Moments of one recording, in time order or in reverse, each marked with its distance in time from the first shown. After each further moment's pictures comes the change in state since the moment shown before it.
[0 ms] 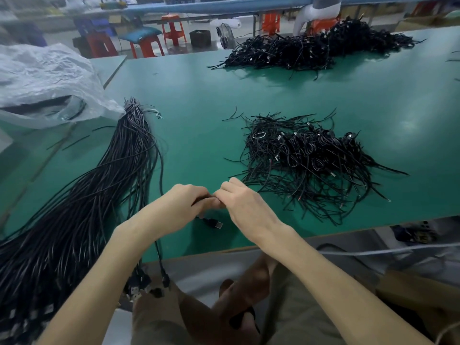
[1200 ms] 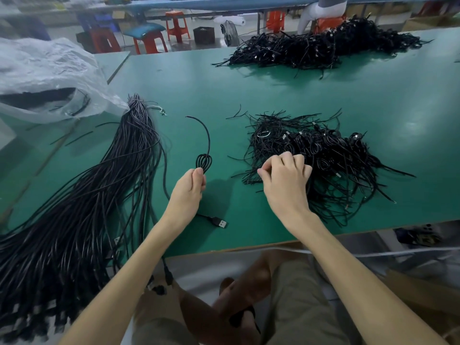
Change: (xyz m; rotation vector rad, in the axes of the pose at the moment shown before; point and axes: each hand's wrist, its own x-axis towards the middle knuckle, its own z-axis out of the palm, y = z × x) left_hand 0.027 -0.014 0.042 -0.699 0.474 -0.071; right_hand 0.002 0.052 -0.009 -0.156 0.321 0.564
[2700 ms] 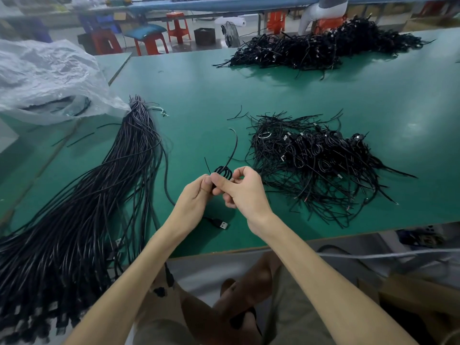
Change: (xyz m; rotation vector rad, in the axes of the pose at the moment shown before) left_hand -0.008 -0.007 0.002 -0.079 -0.147 0.154; right_hand -0.013 -0.061 0.013 1.285 -0.409 0.418
